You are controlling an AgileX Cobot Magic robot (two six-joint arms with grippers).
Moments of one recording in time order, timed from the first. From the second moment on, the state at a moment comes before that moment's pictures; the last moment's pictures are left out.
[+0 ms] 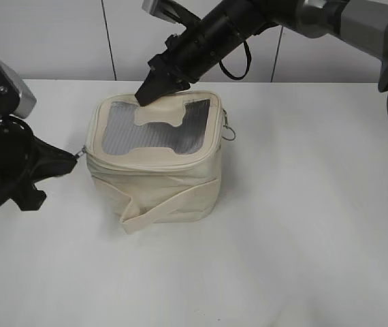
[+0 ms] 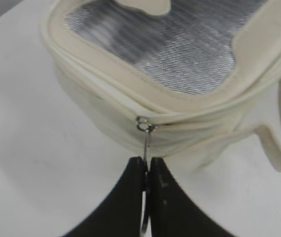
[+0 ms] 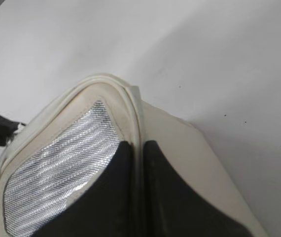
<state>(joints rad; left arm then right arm) -0.21 1.46 -0.59 -1.51 0.42 2.07 0.45 2.48 -2.27 0.85 1.12 -0.69</state>
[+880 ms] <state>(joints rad) -0.66 1.34 -0.59 -1.69 0.21 1.85 0.35 2.43 -2.26 0.83 1.13 -0.61</state>
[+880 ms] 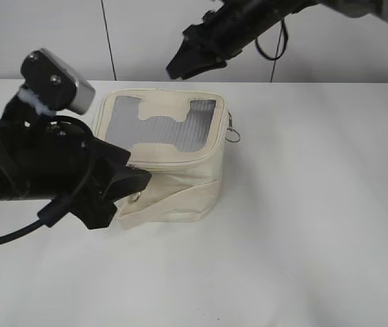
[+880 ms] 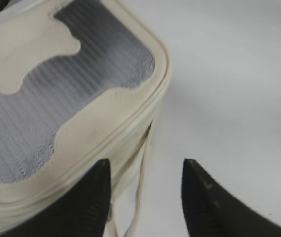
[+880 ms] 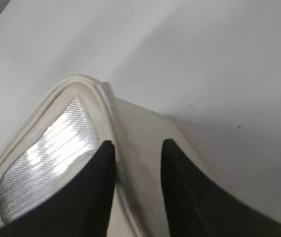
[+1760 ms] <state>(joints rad) -0.30 1.97 -1.68 -0.97 1.07 1.22 0.04 1.78 -0.96 1.58 0.77 -1.71</state>
